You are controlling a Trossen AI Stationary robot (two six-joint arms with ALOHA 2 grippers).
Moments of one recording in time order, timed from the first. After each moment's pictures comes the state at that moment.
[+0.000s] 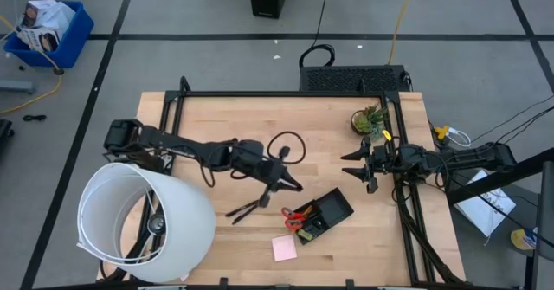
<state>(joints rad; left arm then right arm) -0.09 1.65 1.10 0.30 0.30 0.18 0.06 0.30 0.02 0.30 0.05 0.14</state>
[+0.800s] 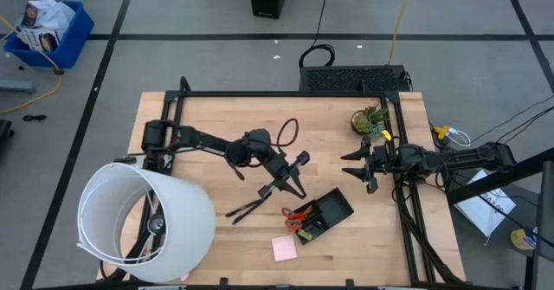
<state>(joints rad) 0.04 1.96 1.16 1.00 0.95 0.02 0.06 0.30 0.02 0.30 0.05 0.14</state>
